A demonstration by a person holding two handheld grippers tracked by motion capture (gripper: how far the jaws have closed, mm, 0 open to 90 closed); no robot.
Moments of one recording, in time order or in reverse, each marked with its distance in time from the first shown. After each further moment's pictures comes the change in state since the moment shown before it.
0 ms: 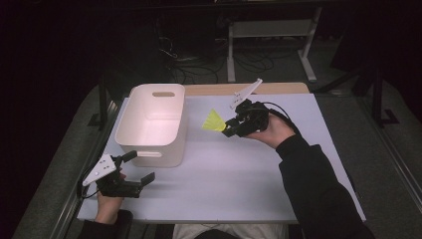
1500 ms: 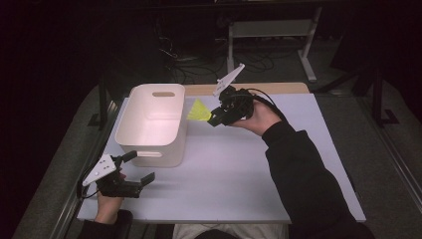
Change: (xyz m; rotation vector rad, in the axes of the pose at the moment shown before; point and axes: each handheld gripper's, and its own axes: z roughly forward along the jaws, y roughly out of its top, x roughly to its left) left arm 0.000 0.000 0.000 -0.001 -0.002 0.001; right arm -0.001 0.051 0.004 -0.001 0.009 -0.052
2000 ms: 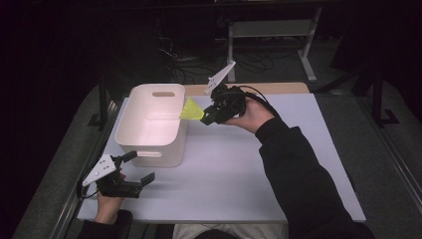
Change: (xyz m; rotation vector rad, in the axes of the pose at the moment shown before) left arm 0.000 0.000 0.000 -0.002 0.000 0.000; right arm 0.005 0.019 0.006 0.005 0.014 -0.032
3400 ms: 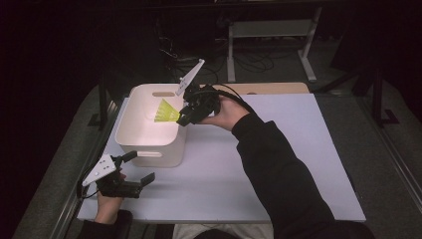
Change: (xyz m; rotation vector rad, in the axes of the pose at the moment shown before) left arm 0.000 0.000 0.000 0.003 -0.005 0.001; right arm 0.015 0.050 0.033 0.002 0.060 -0.078
